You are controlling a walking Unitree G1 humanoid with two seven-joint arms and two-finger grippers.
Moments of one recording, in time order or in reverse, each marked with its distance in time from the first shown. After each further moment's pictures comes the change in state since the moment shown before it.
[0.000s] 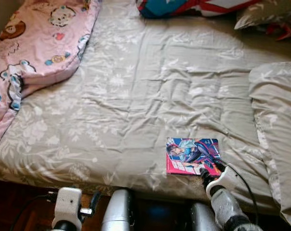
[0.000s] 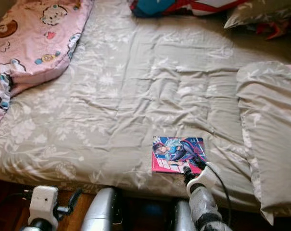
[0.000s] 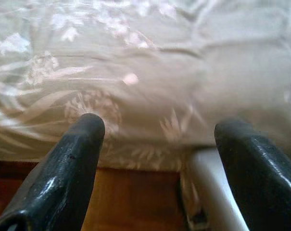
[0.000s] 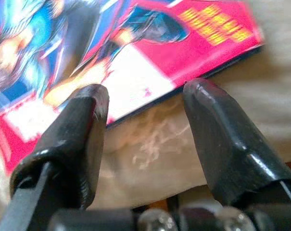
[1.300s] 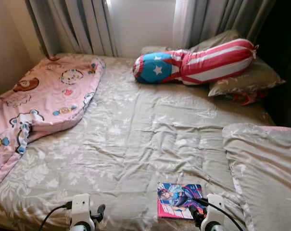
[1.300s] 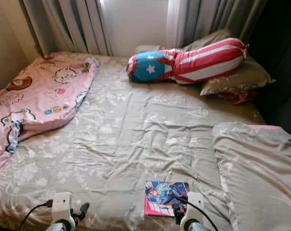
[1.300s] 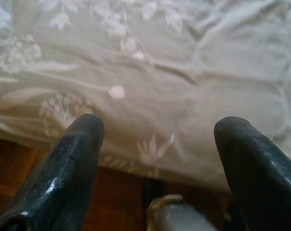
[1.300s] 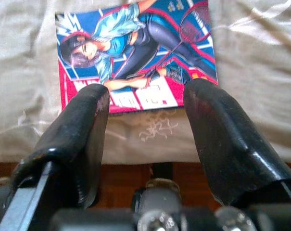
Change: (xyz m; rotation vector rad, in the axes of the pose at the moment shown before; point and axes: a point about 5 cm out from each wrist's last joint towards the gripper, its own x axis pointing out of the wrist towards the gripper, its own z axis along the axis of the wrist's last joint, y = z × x) left arm 0.045 -0.015 -0.096 -0.137 0.406 0.095; right arm -0.036 -0.033 -0.079 -0.326 0.273 -0.013
